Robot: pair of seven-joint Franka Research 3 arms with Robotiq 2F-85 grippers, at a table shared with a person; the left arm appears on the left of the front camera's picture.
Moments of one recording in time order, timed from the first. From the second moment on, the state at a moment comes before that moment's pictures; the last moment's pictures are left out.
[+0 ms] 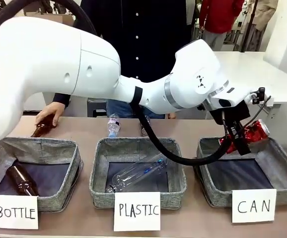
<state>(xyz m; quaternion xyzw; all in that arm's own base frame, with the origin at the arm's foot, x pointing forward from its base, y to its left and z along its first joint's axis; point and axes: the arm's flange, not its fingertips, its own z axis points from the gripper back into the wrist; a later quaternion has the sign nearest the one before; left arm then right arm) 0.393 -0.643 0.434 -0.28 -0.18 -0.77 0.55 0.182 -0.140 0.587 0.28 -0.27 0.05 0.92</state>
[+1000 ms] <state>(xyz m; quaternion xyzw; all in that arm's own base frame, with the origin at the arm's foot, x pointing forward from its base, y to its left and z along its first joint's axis) 0.405 -0.634 0.428 -0.28 -0.17 -0.76 0.56 0.182 -0.140 0.587 0.28 -0.27 0.05 0.92</state>
